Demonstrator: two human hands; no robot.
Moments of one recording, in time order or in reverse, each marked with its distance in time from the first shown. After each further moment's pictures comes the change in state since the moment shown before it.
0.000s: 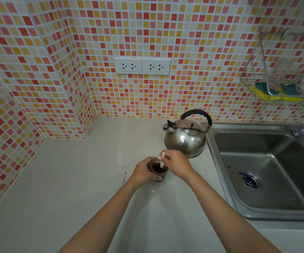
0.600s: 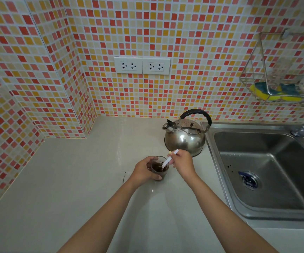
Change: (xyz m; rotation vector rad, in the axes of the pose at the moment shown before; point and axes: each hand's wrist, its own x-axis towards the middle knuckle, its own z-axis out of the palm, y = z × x) left_hand 0.003 -0.003 0.002 -0.015 0.009 -0.021; right_hand 0.002 0.019 0.008 0.502 0.217 0.346
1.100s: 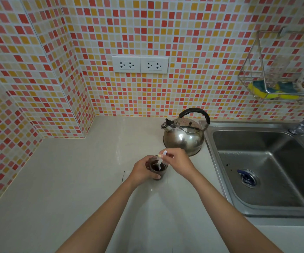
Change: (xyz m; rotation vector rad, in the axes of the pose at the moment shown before) left_hand 0.000 -0.001 -0.001 -0.001 -0.003 0.010; right_hand -0.005 -0.007 -0.007 -0.129 -0.262 -0.344
